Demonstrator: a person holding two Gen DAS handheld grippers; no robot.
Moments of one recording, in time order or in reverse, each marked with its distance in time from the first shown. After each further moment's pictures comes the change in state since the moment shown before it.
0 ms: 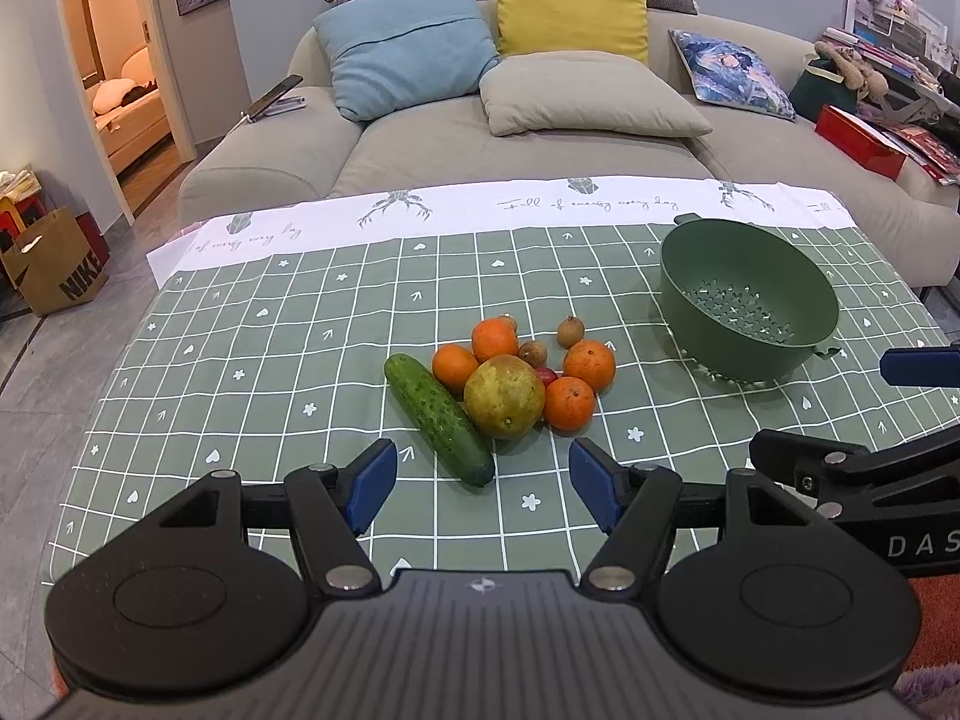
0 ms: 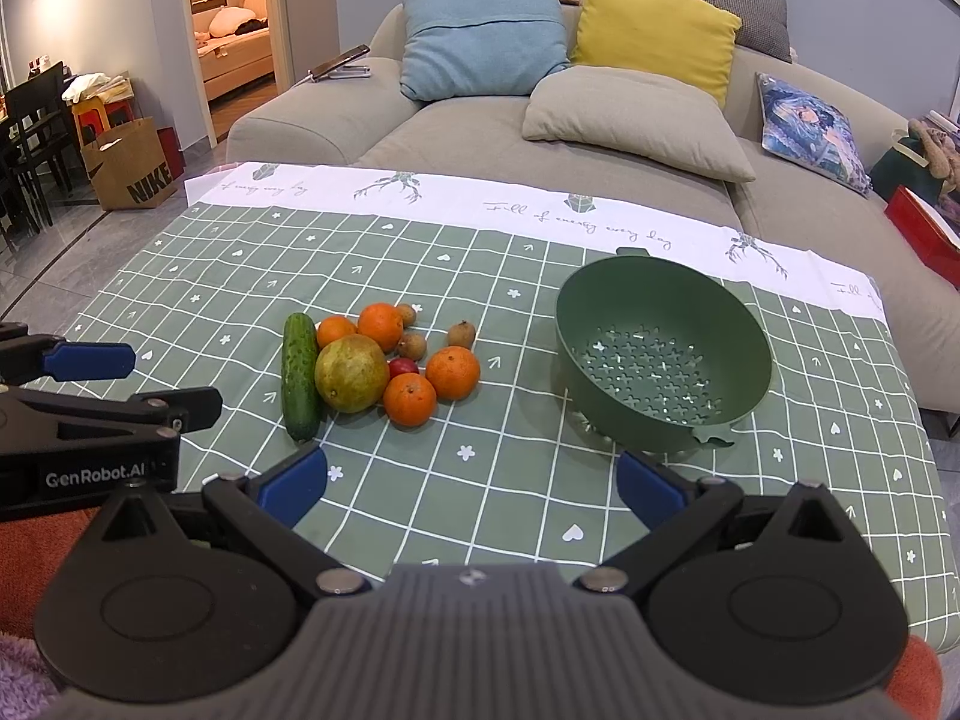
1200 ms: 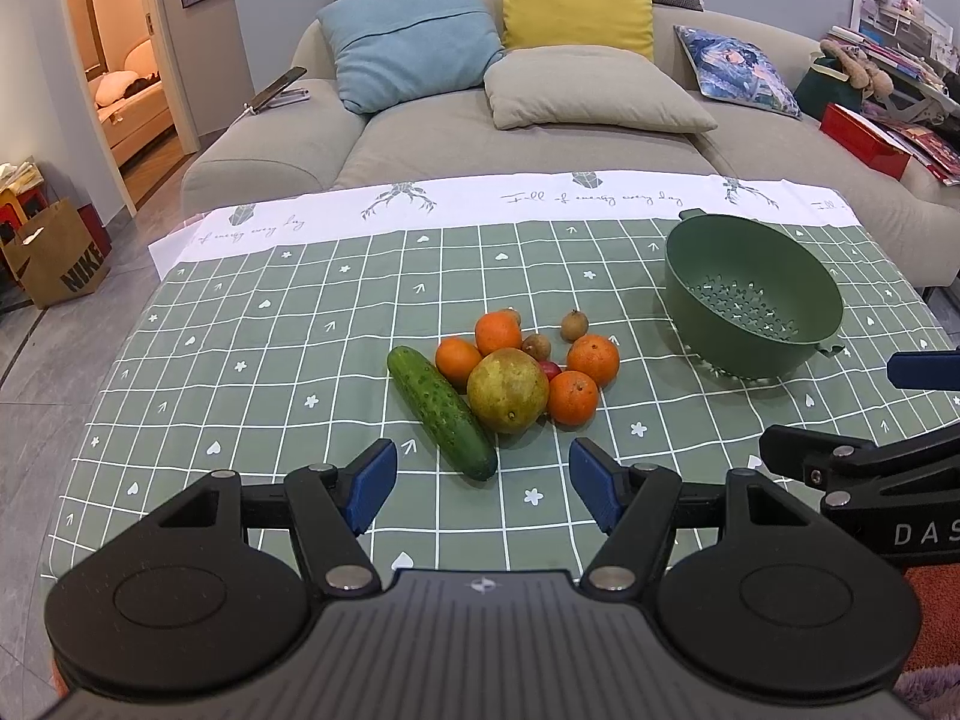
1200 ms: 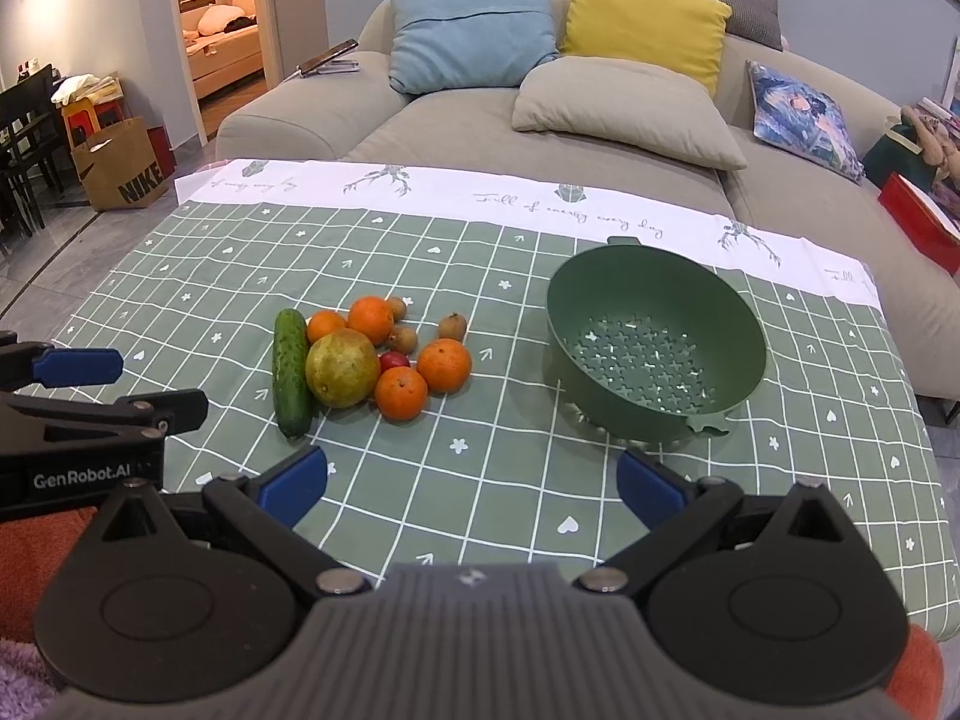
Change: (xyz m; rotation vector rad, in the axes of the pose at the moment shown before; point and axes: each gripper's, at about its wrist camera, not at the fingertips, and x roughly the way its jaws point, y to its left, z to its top) left arm 0.002 0.002 -0.004 -0.002 0.007 0.002; right arm 0.002 -0.002 0.000 0.020 0.020 -0.012
